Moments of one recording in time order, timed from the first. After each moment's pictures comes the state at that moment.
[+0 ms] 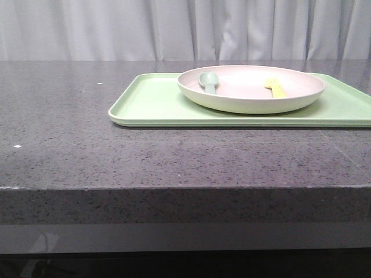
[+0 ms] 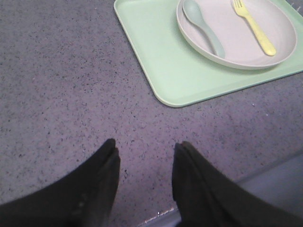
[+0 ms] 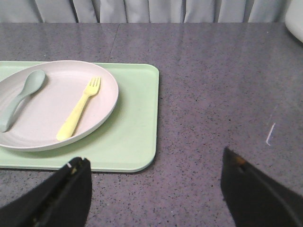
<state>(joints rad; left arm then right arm) -0.35 0.80 -0.90 -0.20 0.81 0.11 -0.01 0.46 -0.58 0.02 0.50 0.05</state>
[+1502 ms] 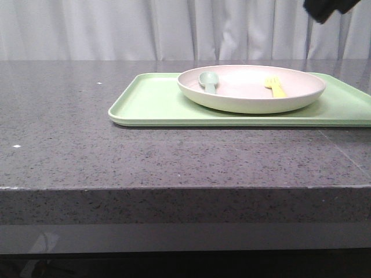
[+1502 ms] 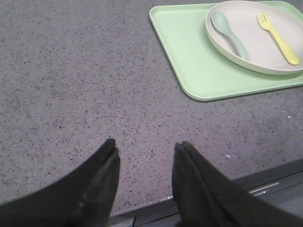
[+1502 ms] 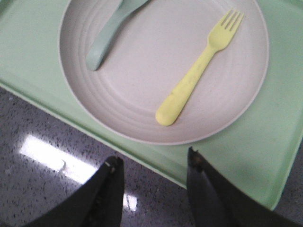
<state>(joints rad) -0.35 0.56 -0.76 -0.05 0.81 -0.06 0.32 1.38 -1.33 0.07 0.95 -0.07</state>
